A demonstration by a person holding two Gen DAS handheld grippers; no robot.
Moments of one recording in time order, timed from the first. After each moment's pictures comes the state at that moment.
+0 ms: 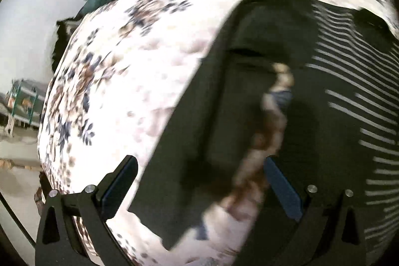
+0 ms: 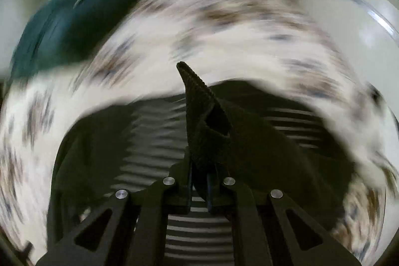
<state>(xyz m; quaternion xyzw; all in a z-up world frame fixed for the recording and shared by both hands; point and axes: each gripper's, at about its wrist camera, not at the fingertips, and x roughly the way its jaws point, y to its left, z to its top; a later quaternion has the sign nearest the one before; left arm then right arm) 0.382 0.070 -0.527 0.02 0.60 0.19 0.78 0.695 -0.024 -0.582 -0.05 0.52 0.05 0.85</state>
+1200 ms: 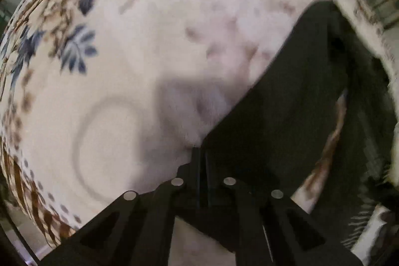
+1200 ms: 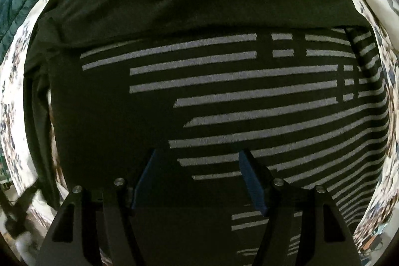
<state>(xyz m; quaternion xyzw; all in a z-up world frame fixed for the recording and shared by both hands) 0.313 0.202 -0.579 -0.22 0.62 0.13 0.74 0.501 -0.129 -0.685 0.08 0.72 0.00 0.69</state>
